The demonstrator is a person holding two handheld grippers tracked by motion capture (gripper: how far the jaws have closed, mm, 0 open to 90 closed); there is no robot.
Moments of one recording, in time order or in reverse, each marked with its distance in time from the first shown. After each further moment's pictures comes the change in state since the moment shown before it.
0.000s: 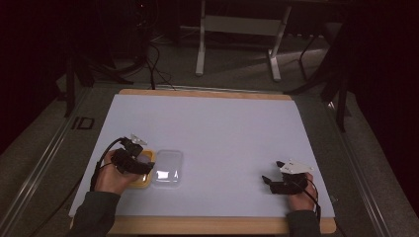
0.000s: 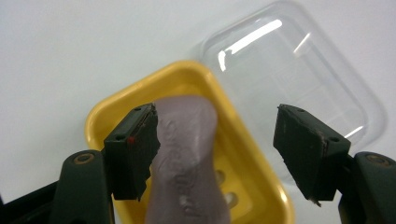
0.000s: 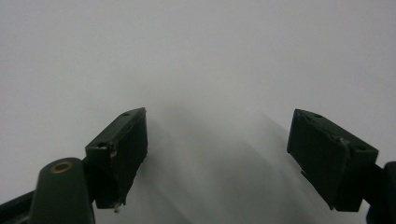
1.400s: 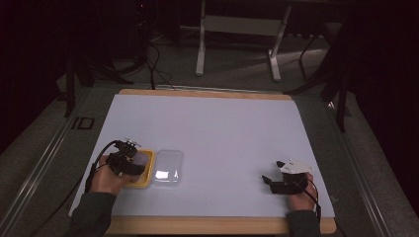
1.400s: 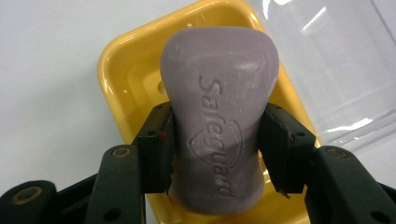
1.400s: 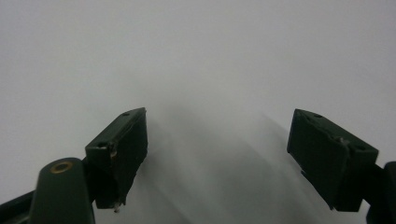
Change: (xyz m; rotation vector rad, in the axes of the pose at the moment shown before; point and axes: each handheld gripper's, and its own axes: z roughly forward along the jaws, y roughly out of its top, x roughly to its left) left arm 0.016 -0.013 0.012 0.159 0.026 -0.101; right arm 0.000 0.000 0.000 -0.005 0.003 0.004
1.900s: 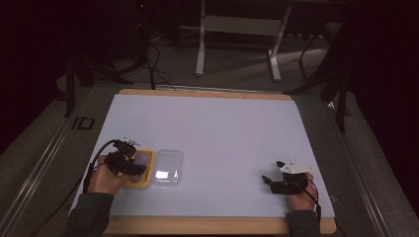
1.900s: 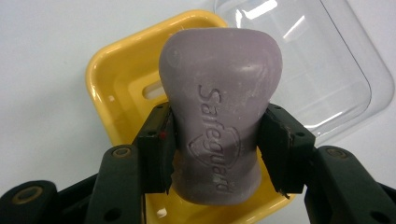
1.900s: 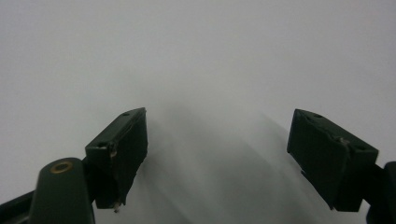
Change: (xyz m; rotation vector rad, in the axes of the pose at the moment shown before) left arm 0.000 -0.001 -0.013 -0.031 -0.069 0.009; right arm 0.000 0.000 -0.001 0.003 0.000 0.001
